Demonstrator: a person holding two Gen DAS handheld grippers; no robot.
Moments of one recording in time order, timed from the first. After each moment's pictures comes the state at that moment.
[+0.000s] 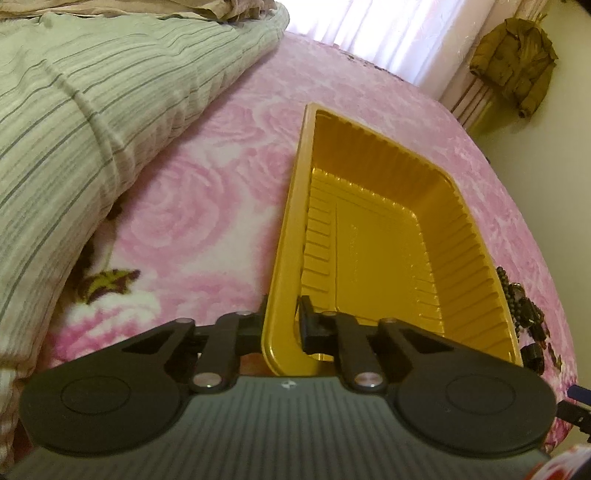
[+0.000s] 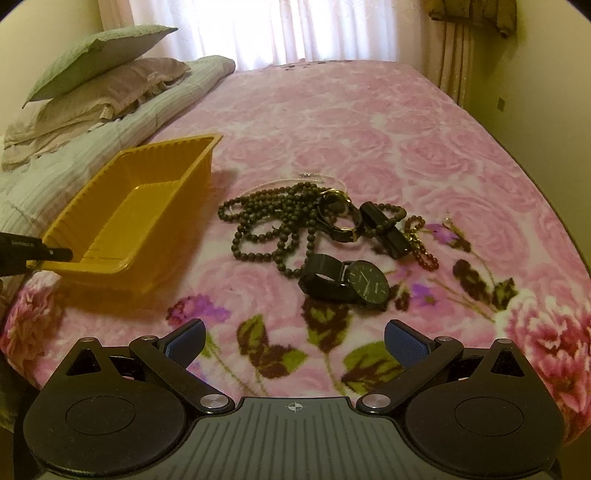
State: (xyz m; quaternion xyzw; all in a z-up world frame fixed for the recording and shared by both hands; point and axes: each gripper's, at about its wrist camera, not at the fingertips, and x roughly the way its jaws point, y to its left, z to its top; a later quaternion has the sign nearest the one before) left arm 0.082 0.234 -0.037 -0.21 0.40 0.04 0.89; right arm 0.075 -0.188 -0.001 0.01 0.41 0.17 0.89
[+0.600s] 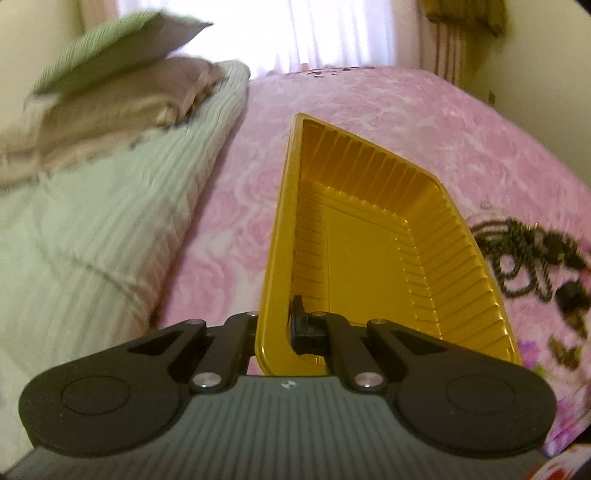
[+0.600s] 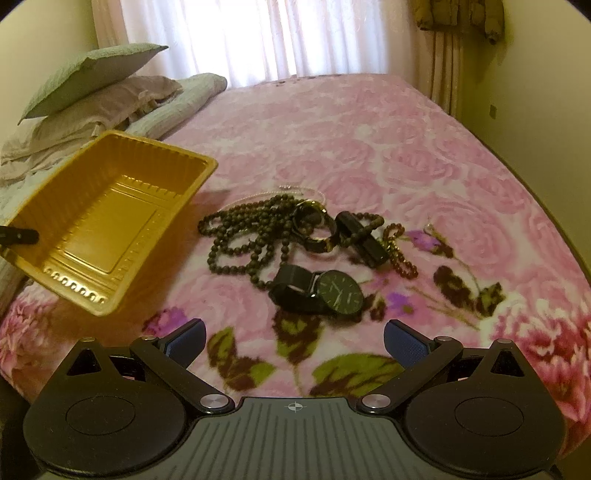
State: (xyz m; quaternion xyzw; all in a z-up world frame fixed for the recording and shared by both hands) left arm 0.080 0.145 0.034 0.05 0.38 0.09 0.92; right arm 0.084 -0.211 -0.012 0.02 0.38 0.17 0.91
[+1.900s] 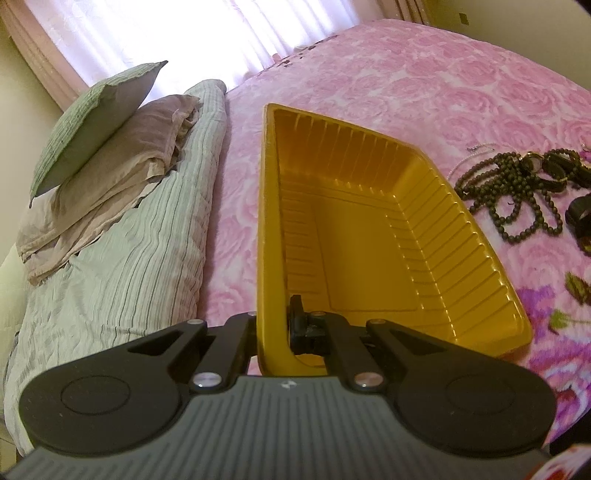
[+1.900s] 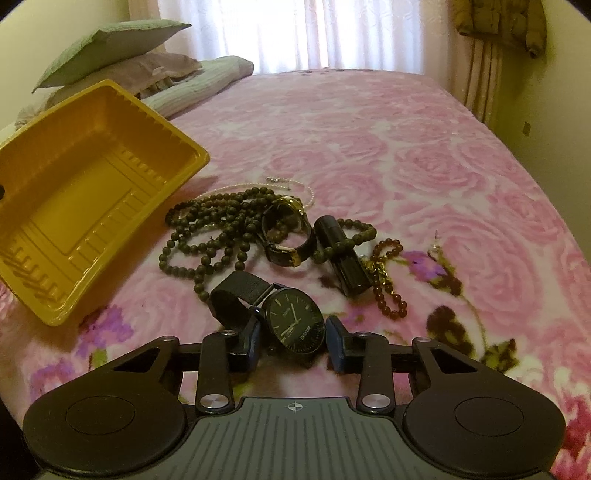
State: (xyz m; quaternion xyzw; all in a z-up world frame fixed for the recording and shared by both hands) left arm 0.090 0.080 0.046 0.22 0.40 0.09 0.89; right arm 0.142 -0.232 -0.044 -0.03 0.39 0.22 0.90
